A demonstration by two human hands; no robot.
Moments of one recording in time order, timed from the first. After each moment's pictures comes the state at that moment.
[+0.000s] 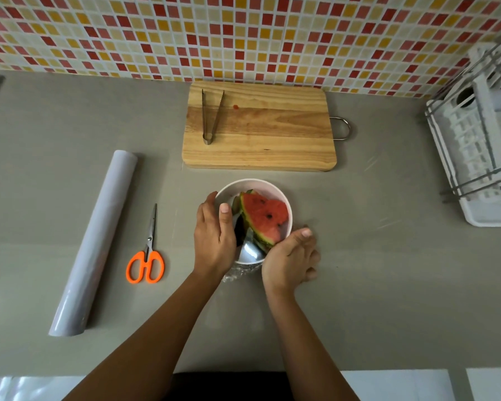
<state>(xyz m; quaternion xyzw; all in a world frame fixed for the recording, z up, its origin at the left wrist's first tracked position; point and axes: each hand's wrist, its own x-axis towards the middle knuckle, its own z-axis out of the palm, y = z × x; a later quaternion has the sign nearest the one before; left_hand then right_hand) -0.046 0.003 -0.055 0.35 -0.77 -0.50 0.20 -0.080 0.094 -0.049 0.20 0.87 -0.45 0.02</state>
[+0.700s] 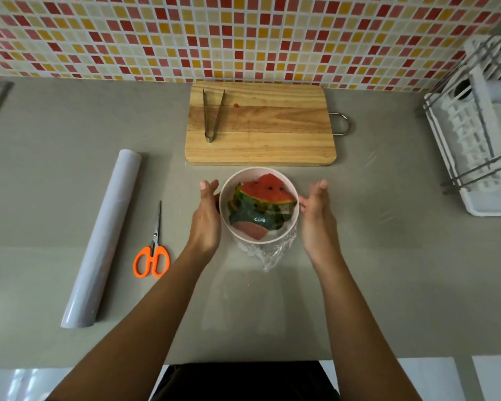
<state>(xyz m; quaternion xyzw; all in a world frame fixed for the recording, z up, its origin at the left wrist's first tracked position) -0.048 -0.026 -0.043 0.37 -0.61 -0.69 0.09 -0.138 0.128 -0.010 0.01 0.81 -0.54 0.21</state>
